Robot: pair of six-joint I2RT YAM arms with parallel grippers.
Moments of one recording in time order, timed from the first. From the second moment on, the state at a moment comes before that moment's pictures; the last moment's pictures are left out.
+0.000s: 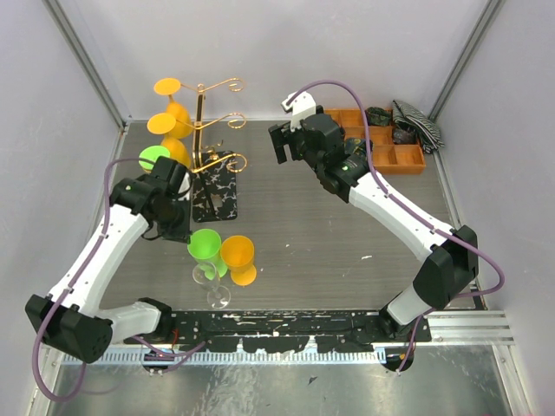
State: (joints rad) left arm -0.38 1.19 1.21 -1.28 0.00 -0.36; right arm 0.65 1.54 1.44 -0.16 0.25 -0.06
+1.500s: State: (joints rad) left arm -0.38 1.22 1.19 -1.21 0.03 -0.34; right arm 0.65 1.54 1.44 -0.16 0.25 -0.07
